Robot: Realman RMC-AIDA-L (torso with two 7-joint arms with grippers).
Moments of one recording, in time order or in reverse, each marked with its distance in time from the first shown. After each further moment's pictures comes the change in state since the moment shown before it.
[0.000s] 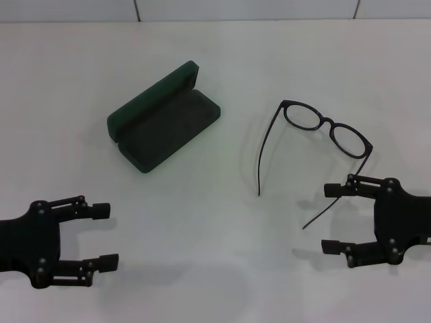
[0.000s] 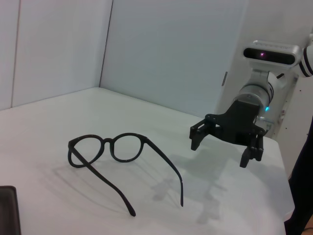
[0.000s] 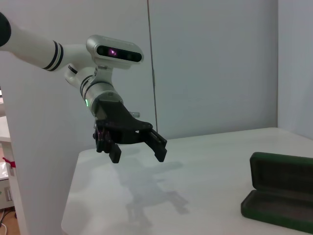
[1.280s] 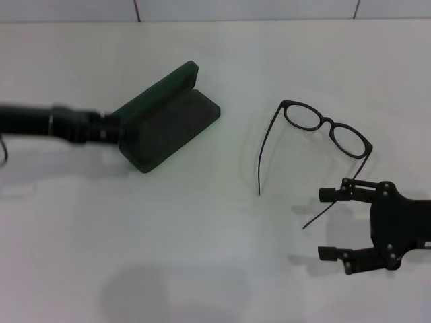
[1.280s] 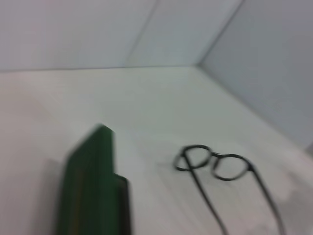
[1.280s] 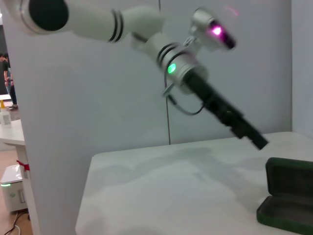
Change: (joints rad) left arm -0.337 0.026 -0.088 0.047 0.215 -0.208 -0.716; right arm 0.005 0.005 -0.014 -0.002 0.000 -0.023 0.000
